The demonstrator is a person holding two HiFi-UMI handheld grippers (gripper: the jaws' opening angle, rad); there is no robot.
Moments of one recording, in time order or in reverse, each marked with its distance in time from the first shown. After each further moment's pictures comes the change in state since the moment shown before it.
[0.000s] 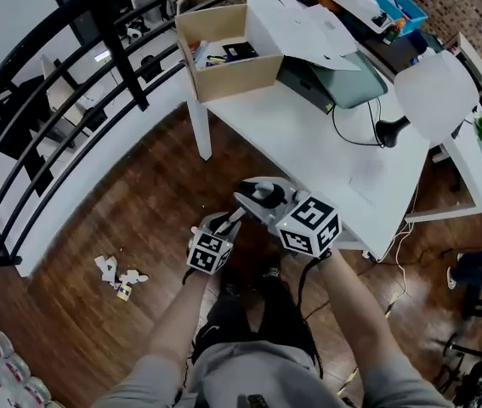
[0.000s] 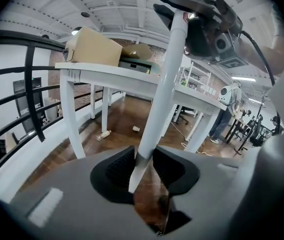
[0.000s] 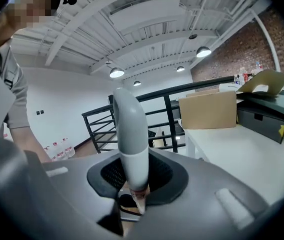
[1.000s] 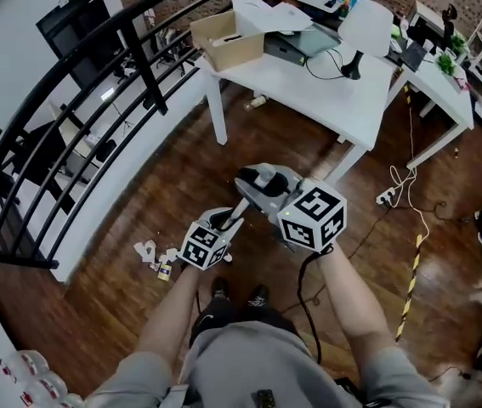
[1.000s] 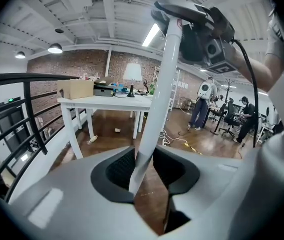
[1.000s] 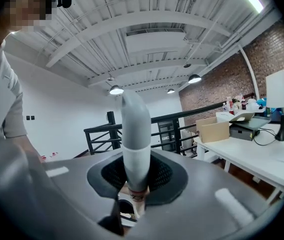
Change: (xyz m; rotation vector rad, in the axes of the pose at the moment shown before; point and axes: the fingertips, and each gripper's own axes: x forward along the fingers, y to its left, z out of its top) left arm -0.313 -0.142 -0.080 0.236 -0.027 -0.166; right arm -0.091 0.349 0.038 -0.007 -0.229 -0.195
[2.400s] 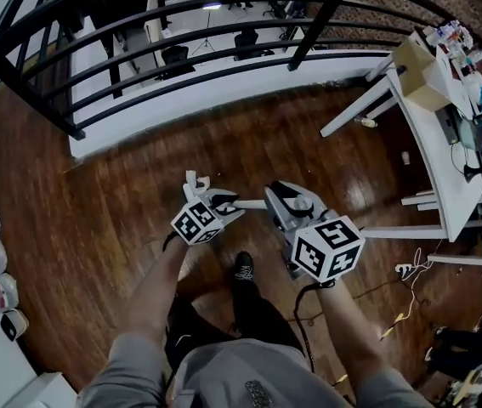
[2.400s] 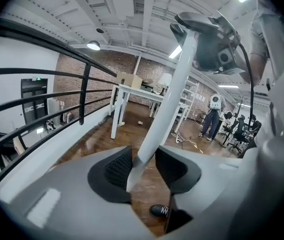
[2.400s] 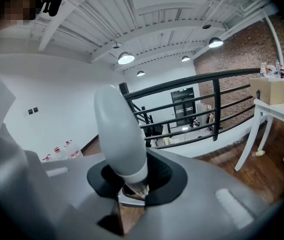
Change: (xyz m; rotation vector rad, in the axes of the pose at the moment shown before) left arm -0.280 0.202 -0.280 -0.233 -0.083 0.125; right arm 0.321 0.283 -0.134 0.045 0.325 0.155
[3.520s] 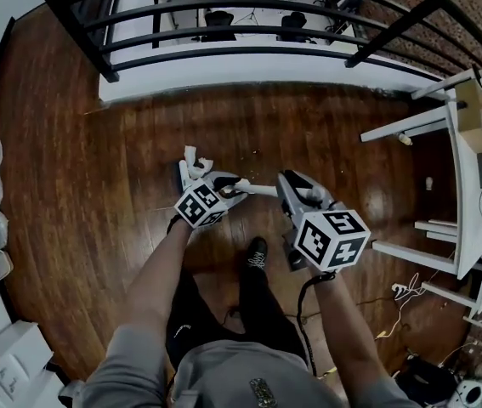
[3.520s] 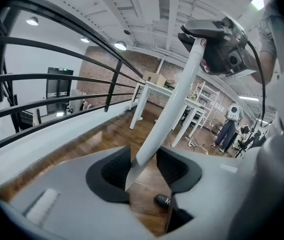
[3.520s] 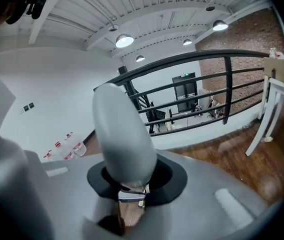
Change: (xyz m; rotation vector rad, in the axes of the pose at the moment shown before) left arm -0.086 0.078 -0.135 -0.191 -0.022 0.164; right arm 0.134 0.073 -0.073 0.054 0.145 0.014
